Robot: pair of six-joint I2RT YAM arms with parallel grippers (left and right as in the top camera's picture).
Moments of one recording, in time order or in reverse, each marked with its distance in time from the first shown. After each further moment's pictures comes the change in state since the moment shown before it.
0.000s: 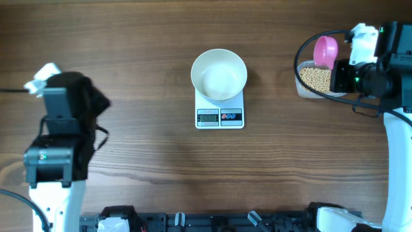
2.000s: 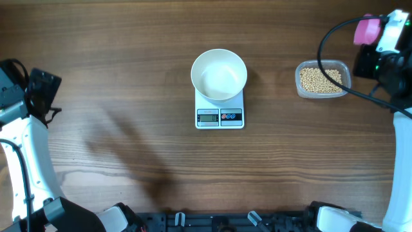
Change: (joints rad) left arm 0.504 0.418 0.000 0.269 0.275 -0.008; right arm -0.098 0.000 0.000 0.208 0.161 0.103
